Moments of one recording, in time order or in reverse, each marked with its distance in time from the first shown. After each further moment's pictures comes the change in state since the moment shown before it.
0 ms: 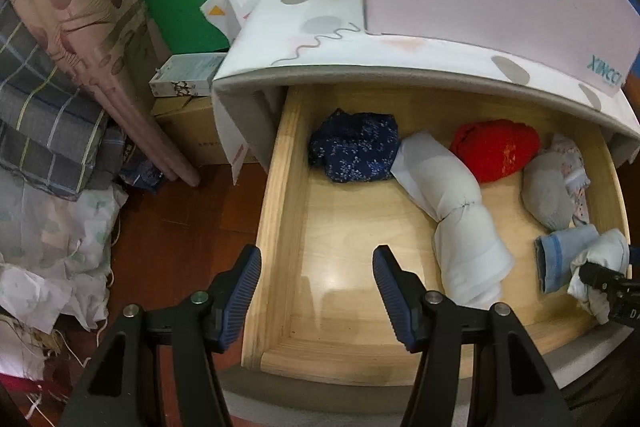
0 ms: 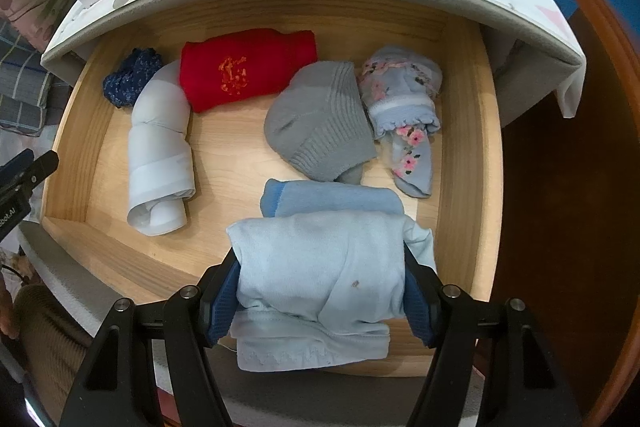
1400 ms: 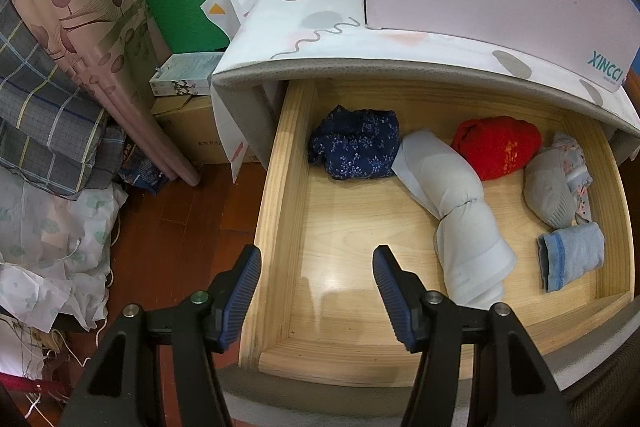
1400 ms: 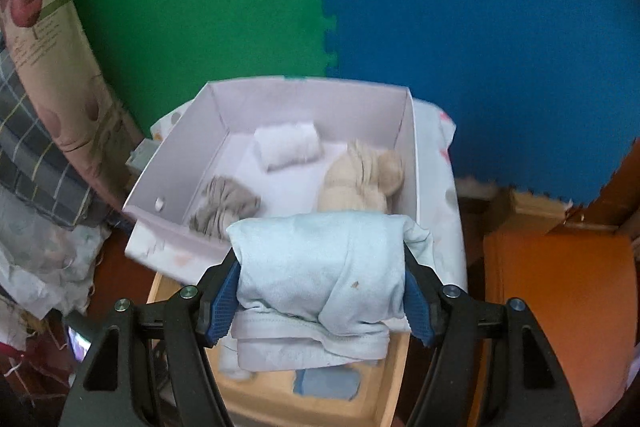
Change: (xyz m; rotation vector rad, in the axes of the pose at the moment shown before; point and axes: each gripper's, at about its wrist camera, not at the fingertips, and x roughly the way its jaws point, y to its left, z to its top) left arm 0.004 -0.007 -0.004 0.015 -0.003 0.000; right arm -0.211 0.007 0.143 -0.027 -0.402 -0.009
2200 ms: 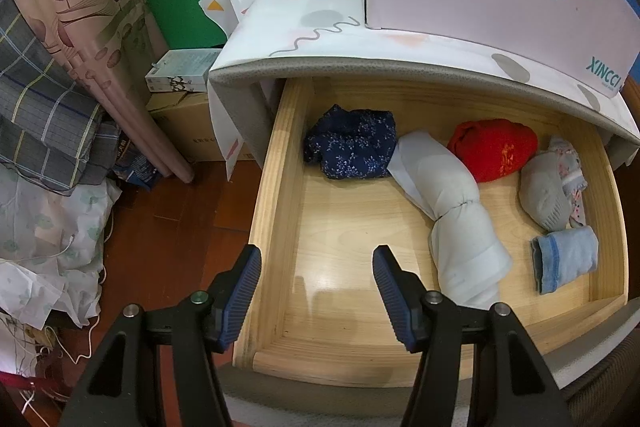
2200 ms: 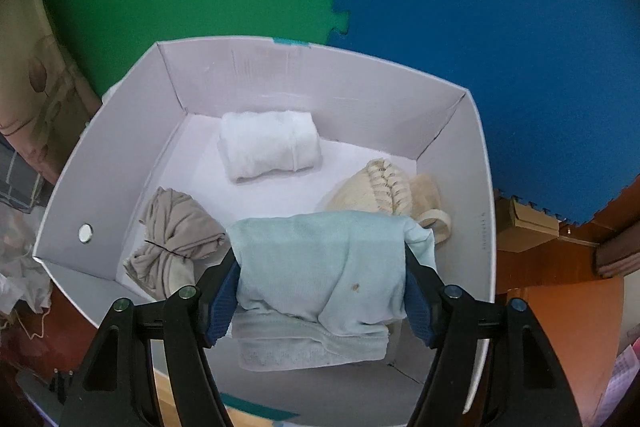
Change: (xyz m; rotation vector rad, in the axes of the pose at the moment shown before) left arm 0.001 0.003 -0.001 -0.017 0.003 -0.022; right arm 0.119 0.021 0.039 -0.074 0.145 -0.101
